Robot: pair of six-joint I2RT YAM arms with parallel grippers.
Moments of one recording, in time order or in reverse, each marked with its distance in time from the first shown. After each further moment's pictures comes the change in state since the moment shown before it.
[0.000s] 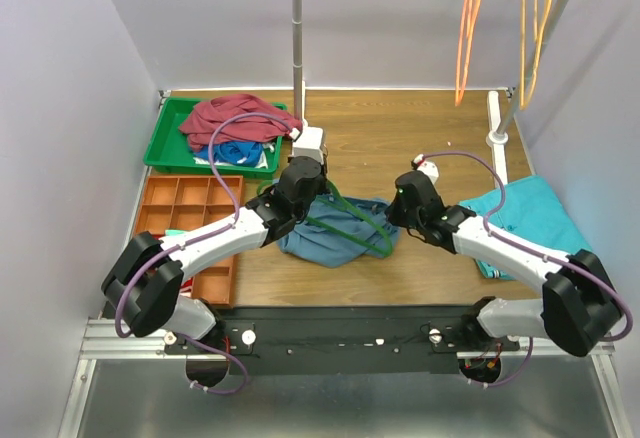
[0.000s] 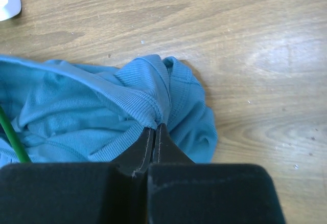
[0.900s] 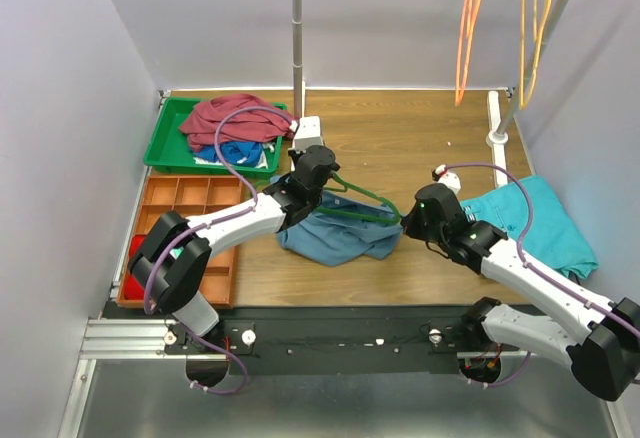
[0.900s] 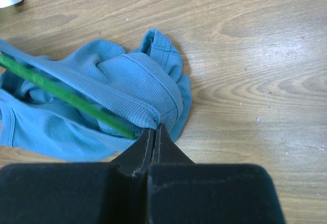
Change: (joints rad) left arm 0.021 0.167 0.122 -0.001 -0.242 -0.100; right arm 0.000 -0.297 -0.071 -0.213 0.020 0.024
